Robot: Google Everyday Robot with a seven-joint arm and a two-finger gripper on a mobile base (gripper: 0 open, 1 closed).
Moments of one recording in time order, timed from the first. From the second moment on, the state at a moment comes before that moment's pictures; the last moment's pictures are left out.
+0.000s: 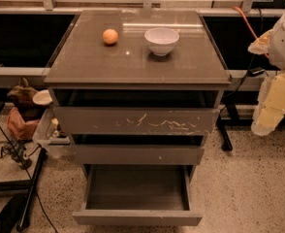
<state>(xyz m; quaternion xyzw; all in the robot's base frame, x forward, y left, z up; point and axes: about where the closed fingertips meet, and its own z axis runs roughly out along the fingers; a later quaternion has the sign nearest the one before) 0.438 -0.217 0.977 -0.60 0.78 -0.04 0.16</state>
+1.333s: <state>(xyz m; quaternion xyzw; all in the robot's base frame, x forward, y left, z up) 0.418 -0.171 0.816 -0.61 0.77 0.09 0.18</state>
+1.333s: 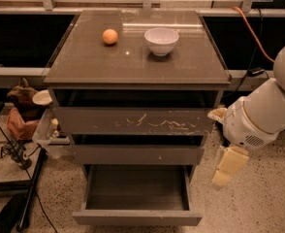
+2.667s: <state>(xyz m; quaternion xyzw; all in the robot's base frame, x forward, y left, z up) 0.369 -0.105 0.584 -0.59 0.75 0.25 0.15</state>
